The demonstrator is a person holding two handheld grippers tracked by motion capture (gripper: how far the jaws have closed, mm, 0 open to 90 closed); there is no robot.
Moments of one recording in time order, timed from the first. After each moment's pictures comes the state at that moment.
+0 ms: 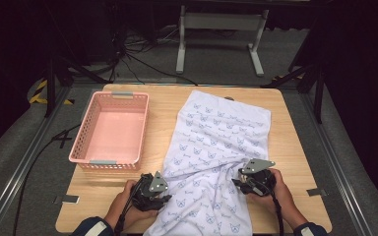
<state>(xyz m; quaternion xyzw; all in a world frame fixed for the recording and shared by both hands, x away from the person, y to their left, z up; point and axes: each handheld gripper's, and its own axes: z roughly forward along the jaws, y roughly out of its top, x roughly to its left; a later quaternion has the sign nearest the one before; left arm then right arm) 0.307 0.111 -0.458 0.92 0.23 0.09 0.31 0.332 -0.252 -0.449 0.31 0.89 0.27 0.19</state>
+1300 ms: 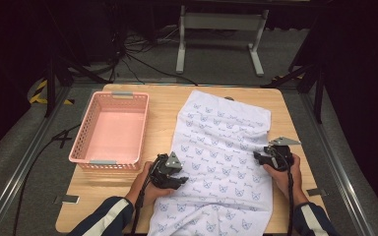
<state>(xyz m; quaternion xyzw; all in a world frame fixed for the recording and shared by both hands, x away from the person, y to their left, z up) 0.370 0.065 -0.463 0.91 0.23 0.07 0.35 0.412 -0.332 -0.461 0.50 0.76 0.33 0.23</state>
